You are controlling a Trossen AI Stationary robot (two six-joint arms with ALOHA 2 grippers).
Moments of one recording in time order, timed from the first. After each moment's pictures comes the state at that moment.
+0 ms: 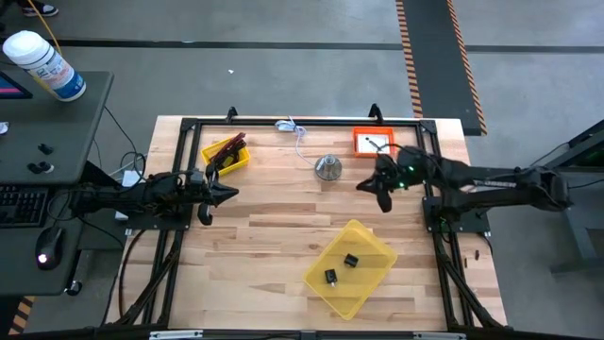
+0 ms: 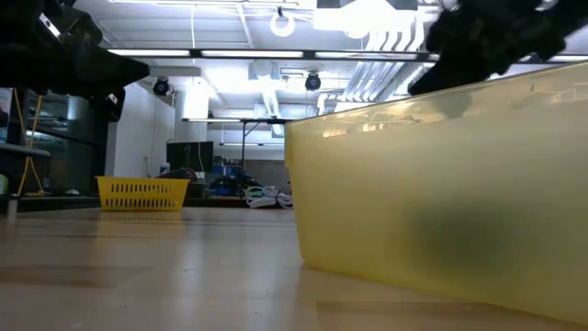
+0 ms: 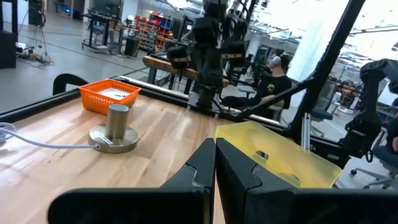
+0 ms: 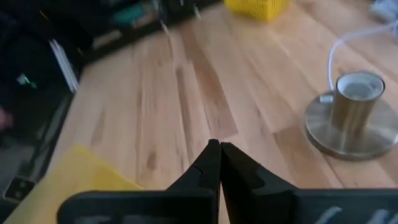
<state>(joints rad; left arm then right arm) 0.10 0.02 0.01 0.03 -0.08 -0.27 -0.26 0.88 0.52 -0.12 -0.27 0.29</state>
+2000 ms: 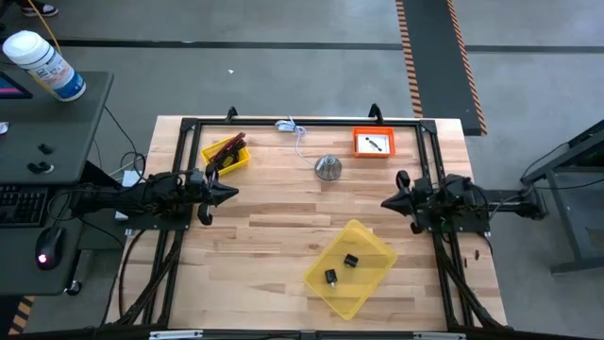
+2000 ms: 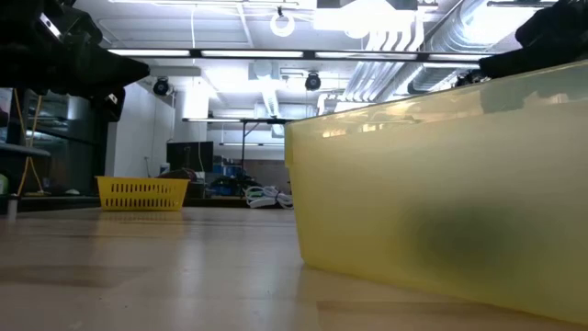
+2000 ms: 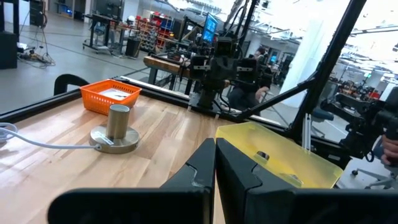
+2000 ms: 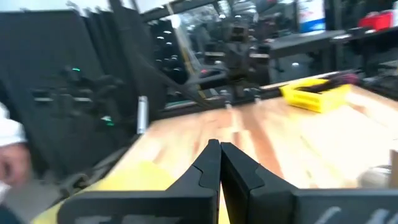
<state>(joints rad) 0.10 0.02 0.01 0.03 -0.08 -0.27 -0.01 0.01 0.01 0.05 -0.16 0.26</state>
